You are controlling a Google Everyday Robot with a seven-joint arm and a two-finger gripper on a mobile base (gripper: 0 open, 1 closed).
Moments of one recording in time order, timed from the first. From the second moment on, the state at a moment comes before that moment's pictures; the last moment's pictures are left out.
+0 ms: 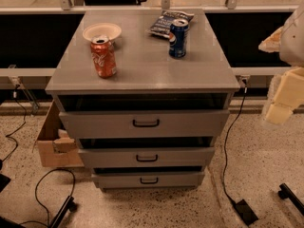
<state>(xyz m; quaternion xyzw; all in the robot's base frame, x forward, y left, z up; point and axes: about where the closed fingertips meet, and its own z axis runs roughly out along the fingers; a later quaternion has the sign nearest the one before) 0.438 -0.217 0.976 -0.60 0.78 -0.03 0.16</state>
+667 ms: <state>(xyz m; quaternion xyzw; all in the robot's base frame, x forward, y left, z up) 0.437 -0.210 0.946 -0.60 0.79 -0.03 0.15</state>
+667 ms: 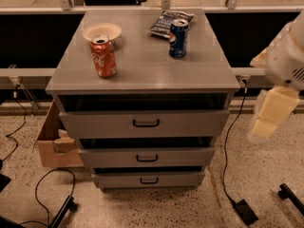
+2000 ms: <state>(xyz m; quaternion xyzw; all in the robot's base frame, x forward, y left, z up) 0.375 -0.159 0.698 -0.58 0.81 -0.06 0.04</state>
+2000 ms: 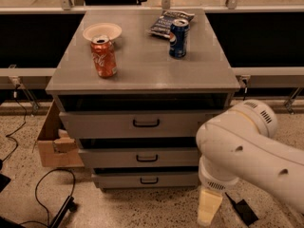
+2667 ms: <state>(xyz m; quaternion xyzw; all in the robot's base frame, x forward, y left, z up) 0.371 -0.149 0.673 -0.57 0.82 -0.05 0.02</state>
